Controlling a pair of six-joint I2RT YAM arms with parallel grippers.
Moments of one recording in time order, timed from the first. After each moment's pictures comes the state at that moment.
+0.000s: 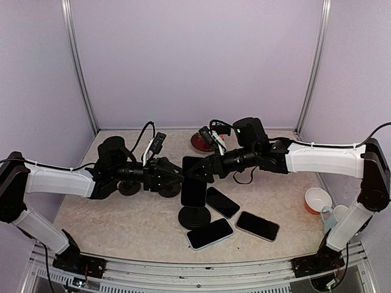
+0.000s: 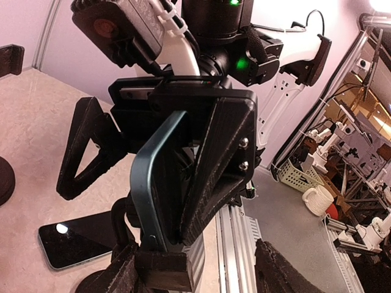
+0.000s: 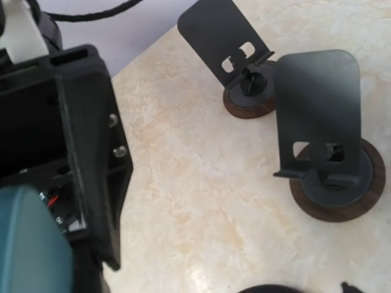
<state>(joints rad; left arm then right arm) -0.70 1.45 0.68 0.71 0.89 -0.42 0.83 1.62 1.16 -0.03 -0.53 0.29</state>
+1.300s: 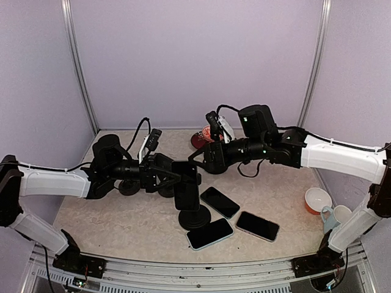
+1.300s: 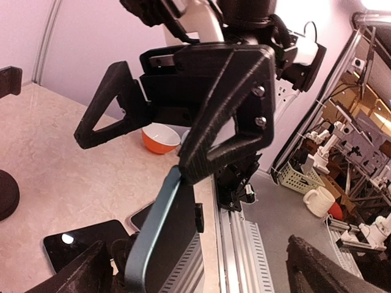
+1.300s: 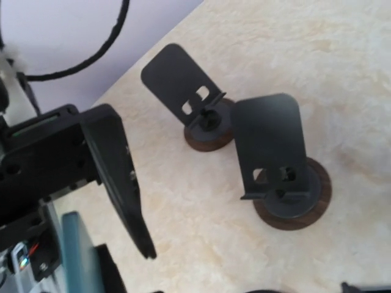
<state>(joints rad) -0.69 1.40 0.68 0.71 0.89 -0.42 0.89 1.50 1.25 -0.20 -0.28 0.37</state>
